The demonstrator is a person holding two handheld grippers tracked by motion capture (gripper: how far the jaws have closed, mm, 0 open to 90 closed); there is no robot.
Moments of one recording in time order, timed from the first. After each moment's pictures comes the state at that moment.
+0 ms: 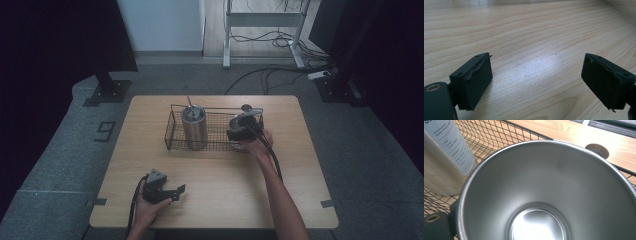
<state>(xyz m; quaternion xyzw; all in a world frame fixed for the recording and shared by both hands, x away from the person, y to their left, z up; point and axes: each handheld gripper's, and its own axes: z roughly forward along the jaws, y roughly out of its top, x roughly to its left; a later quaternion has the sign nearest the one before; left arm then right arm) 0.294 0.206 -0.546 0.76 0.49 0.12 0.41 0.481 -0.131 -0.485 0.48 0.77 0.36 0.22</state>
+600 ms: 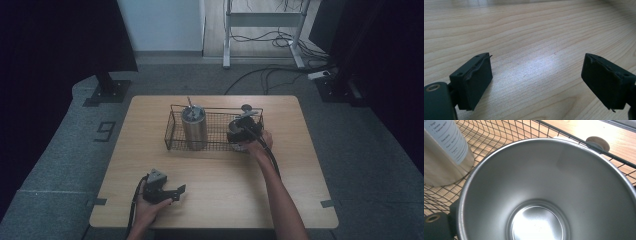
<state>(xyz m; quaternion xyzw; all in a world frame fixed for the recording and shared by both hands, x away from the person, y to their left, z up) 0.294 0.205 -0.546 0.77 0.48 0.12 0.40 0.482 -0.125 -0.490 0.48 0.79 0.32 0.22</state>
